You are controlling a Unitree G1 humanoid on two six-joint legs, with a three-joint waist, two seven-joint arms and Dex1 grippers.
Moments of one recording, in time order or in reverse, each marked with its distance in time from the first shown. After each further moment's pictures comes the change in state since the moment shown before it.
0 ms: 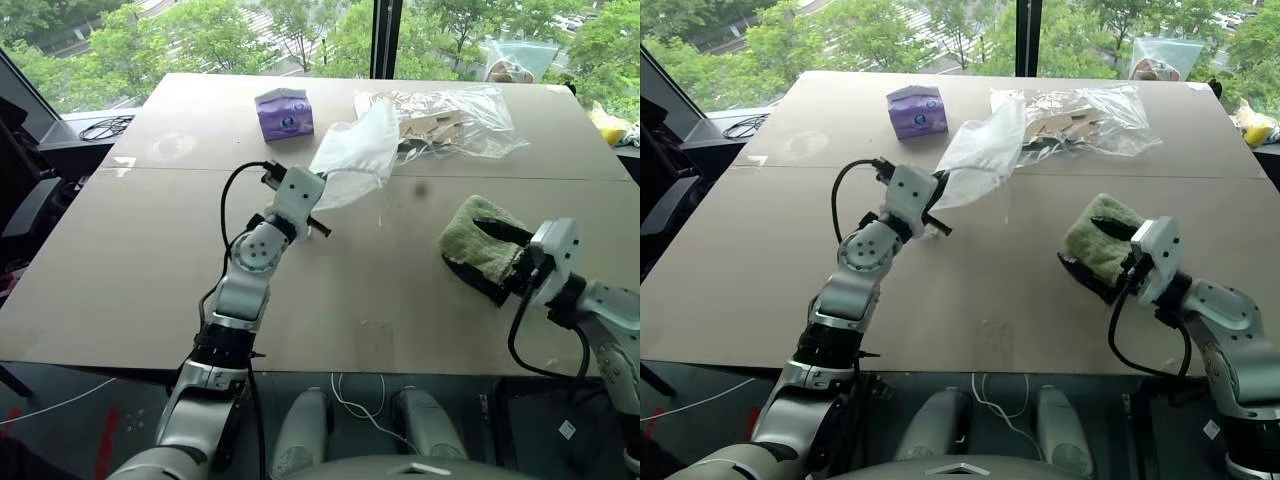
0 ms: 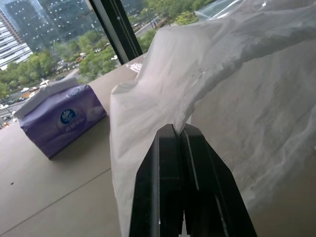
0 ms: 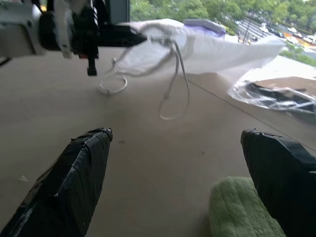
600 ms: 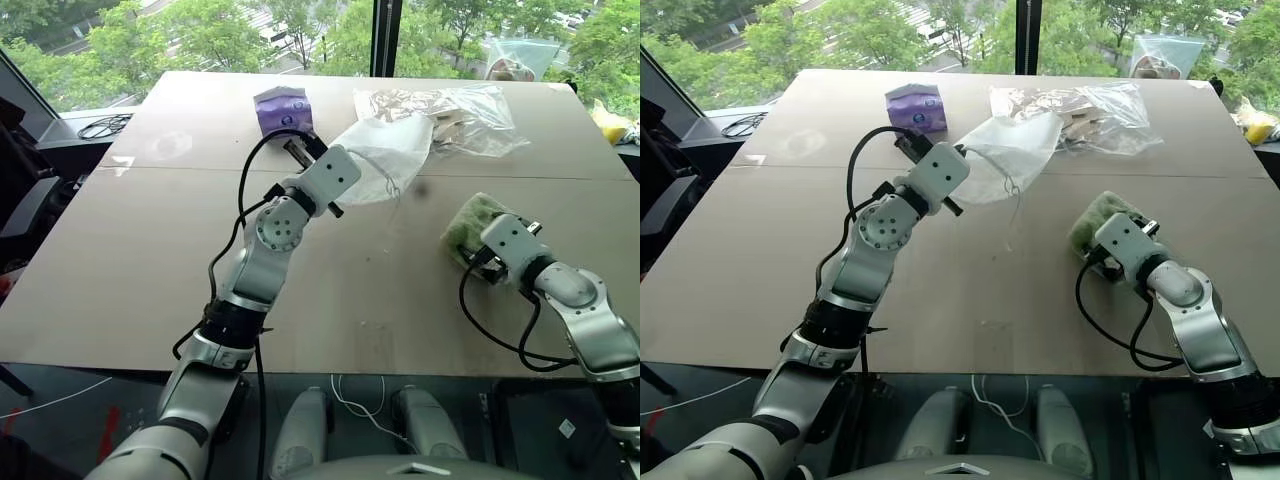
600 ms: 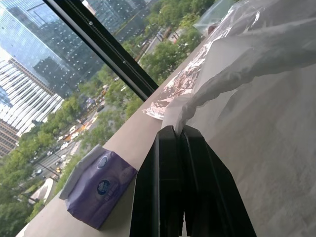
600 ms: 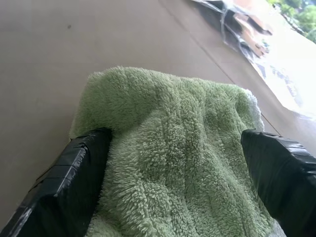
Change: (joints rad) left arm -0.092 0.028 -0.066 -0.003 0.117 0.062 -0.023; right arm -0.194 0.085 0.149 0.196 -0.418 0.085 -0.328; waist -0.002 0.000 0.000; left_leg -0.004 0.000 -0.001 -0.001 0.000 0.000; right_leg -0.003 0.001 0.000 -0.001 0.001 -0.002
